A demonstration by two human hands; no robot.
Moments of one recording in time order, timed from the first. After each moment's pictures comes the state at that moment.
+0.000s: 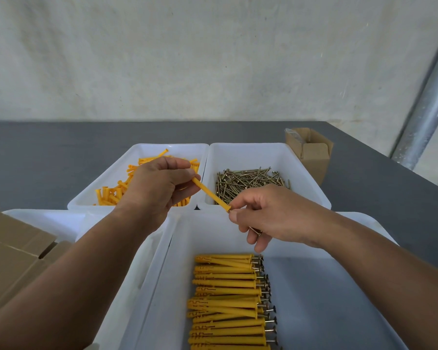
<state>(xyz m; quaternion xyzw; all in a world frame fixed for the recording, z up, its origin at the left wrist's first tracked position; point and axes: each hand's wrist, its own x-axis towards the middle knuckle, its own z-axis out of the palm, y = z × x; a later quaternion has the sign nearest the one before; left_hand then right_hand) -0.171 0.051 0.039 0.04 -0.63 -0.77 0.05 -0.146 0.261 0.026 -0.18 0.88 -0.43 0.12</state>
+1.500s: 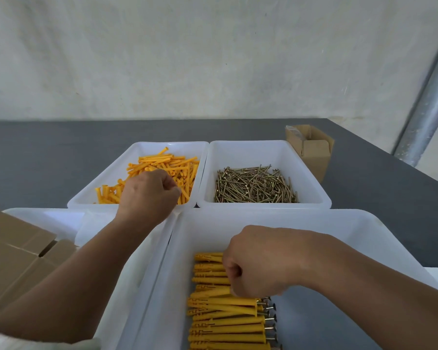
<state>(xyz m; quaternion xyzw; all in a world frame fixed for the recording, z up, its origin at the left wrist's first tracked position) -0.186 0.028 0.007 0.03 -0.94 -0.25 0.23 -0.103 0.228 0.033 -0.28 0.93 0.01 0.25</state>
